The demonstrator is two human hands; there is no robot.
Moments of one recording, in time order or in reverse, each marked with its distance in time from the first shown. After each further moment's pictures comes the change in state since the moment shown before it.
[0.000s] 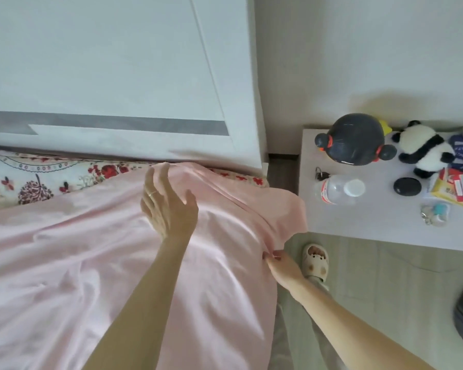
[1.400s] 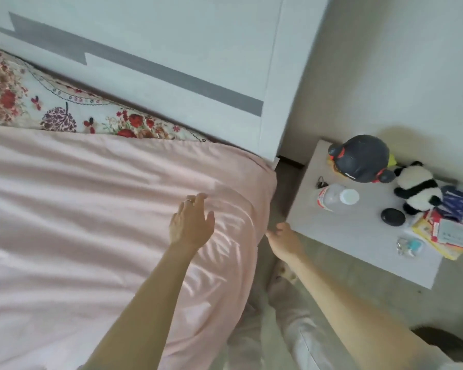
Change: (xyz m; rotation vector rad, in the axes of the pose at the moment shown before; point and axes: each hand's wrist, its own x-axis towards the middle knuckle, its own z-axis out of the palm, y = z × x) left_hand -0.105 -0.011 -0.023 0.046 -0.482 -0.104; right_hand -0.021 -0.036 -0.049 -0.417 0.104 -0.157
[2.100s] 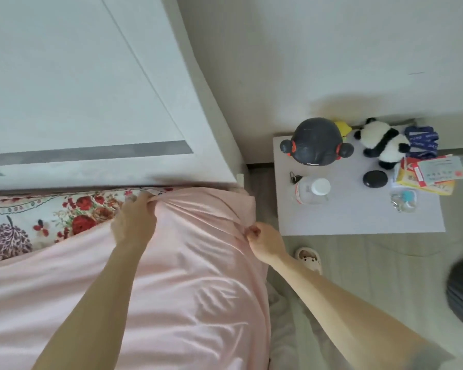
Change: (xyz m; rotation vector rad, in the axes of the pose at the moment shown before) left_hand 0.144 0.012 -0.066 0.290 0.205 0.169; right_hand 0.034 -0.033 0.016 0.269 0.205 -0.172
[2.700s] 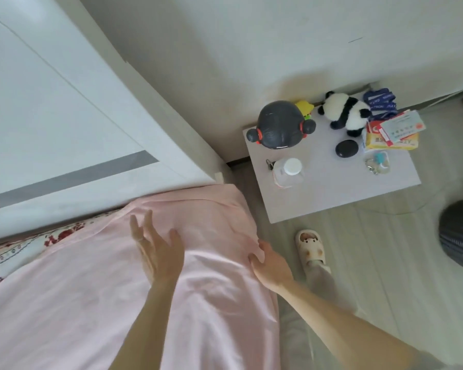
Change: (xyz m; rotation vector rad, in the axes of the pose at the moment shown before) left_hand -0.061 0.030 0.054 -0.436 0.105 0.067; right_hand -0.050 0.063 0.038 0.154 -0.009 0.209
